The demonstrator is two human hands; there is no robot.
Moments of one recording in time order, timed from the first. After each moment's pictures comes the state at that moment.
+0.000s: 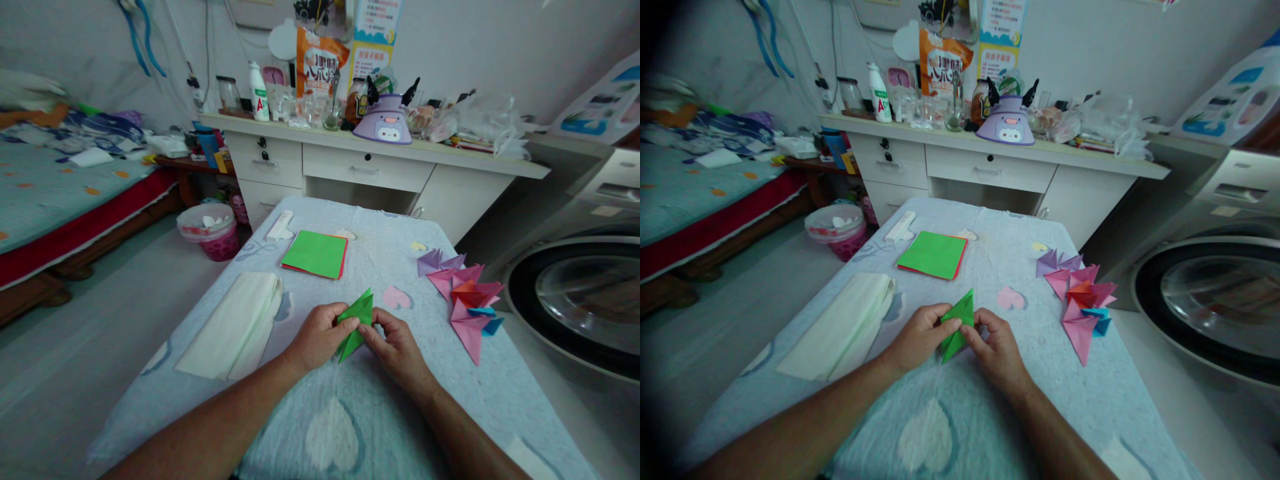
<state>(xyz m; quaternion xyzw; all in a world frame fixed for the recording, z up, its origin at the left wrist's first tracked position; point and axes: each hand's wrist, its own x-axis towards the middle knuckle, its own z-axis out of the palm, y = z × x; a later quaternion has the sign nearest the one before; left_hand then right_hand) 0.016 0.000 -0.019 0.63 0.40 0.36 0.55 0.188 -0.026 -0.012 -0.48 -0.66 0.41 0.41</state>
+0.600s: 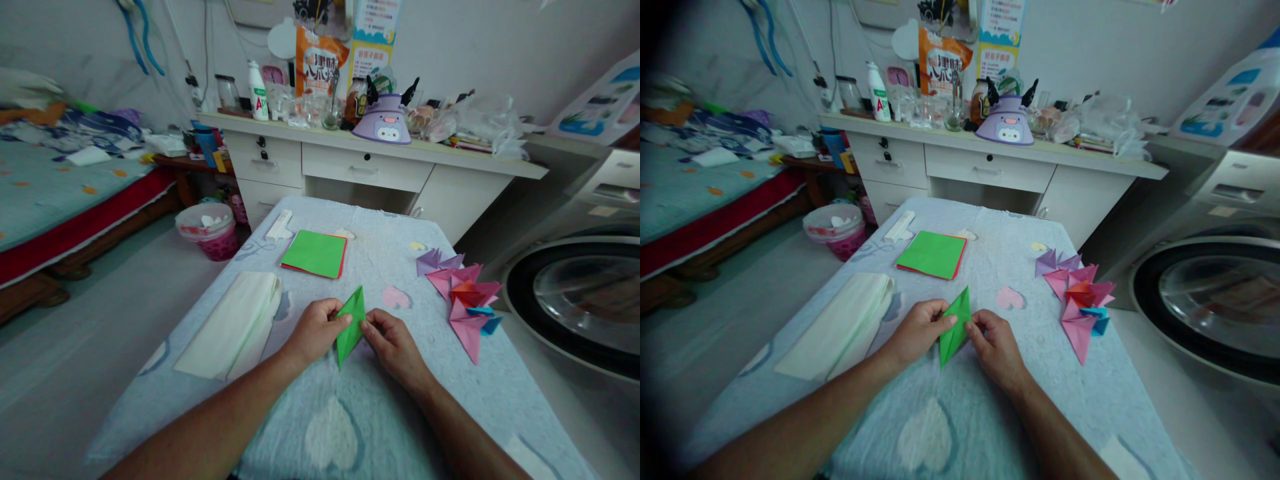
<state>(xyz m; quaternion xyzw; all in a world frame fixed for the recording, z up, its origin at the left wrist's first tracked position) 0.015 0.006 -0.023 0.60 0.45 0.37 0.54 0.192 -0.022 -0.019 -0.52 -0.68 0.37 0.36</state>
